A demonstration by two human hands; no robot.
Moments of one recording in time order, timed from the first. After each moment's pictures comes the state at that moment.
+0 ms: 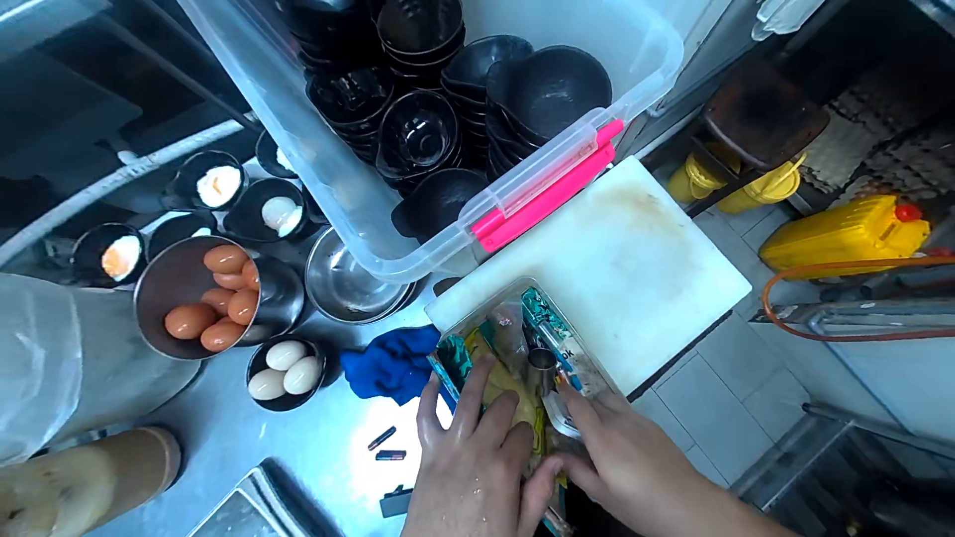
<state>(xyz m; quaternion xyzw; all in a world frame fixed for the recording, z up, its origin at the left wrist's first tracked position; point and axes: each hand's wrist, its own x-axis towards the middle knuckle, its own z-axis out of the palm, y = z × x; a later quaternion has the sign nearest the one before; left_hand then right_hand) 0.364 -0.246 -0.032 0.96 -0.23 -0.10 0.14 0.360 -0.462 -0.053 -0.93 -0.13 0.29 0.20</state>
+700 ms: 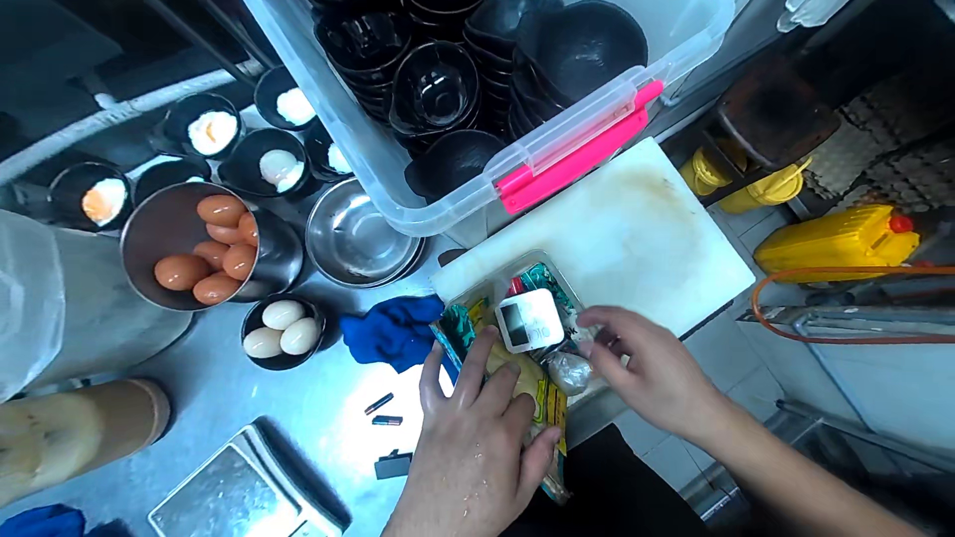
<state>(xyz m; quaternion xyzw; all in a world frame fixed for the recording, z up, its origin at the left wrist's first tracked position) 0.354 -0.243 -0.040 0.96 -0.22 -0.06 0.17 0.412 -0.489 -0.052 -0.90 -0.11 0.18 0.38</state>
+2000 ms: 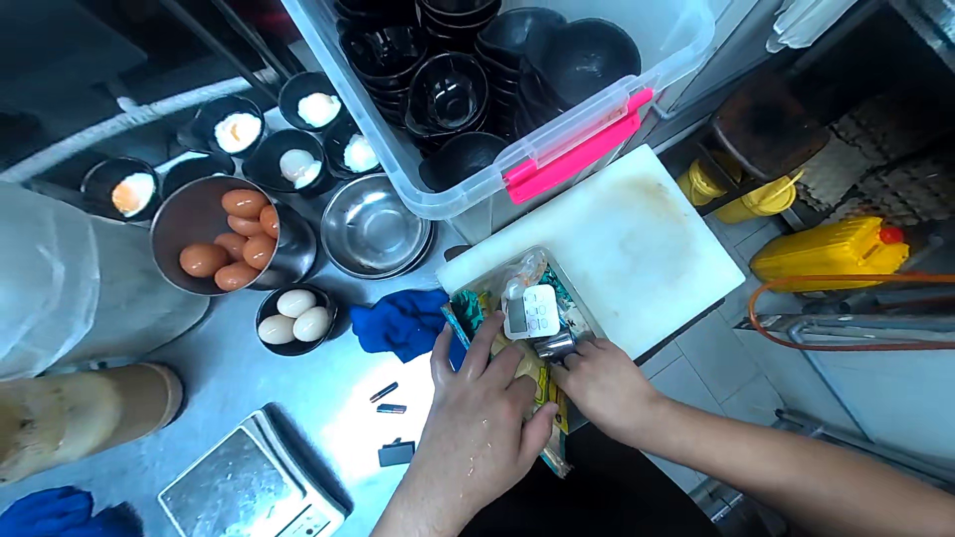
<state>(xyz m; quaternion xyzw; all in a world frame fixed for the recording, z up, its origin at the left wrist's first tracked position) 0.356 -0.243 -0.044 0.96 -0.23 -0.05 0.18 0.387 -0.452 -0.078 -0.89 -0.33 0.33 -0.04</state>
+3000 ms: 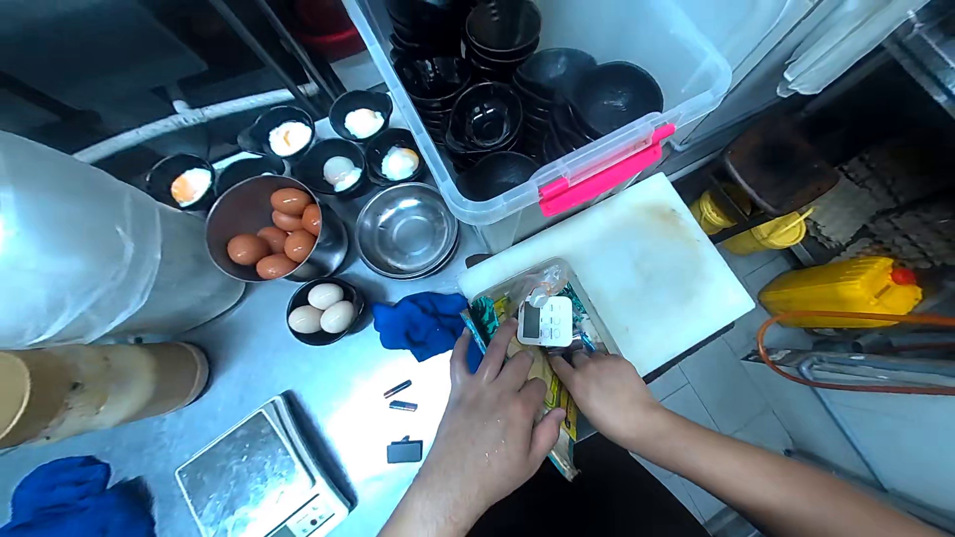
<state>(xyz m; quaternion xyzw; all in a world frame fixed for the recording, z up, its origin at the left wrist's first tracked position) 0.348 -0.241 -0.047 0.96 -0.21 -0.05 0.17 0.390 -0.436 -0.083 -0.91 -0.24 0.33 -0.04</state>
